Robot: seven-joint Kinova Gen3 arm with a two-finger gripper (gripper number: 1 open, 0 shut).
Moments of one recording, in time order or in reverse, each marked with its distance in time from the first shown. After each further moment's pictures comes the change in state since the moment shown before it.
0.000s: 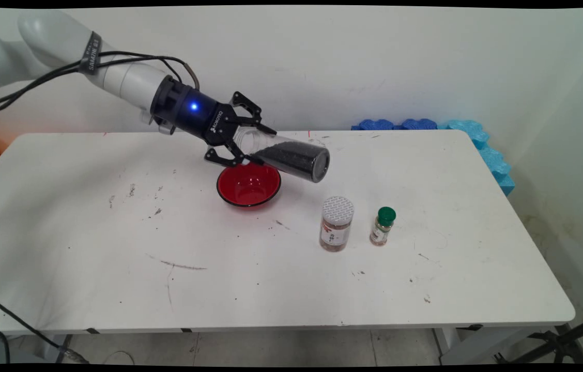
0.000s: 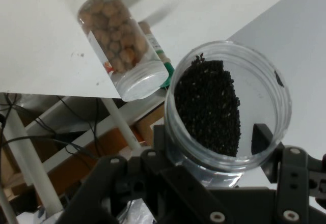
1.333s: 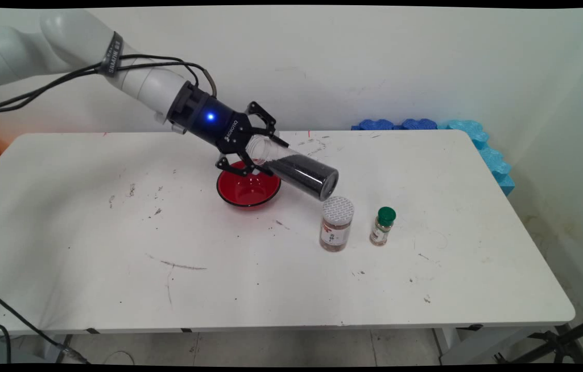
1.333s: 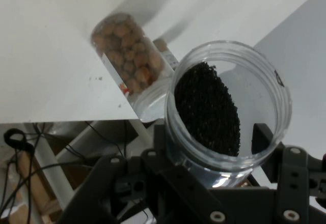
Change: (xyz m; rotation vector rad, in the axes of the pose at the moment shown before) arm -0.015 0.007 0.030 0.065 0.060 0.107
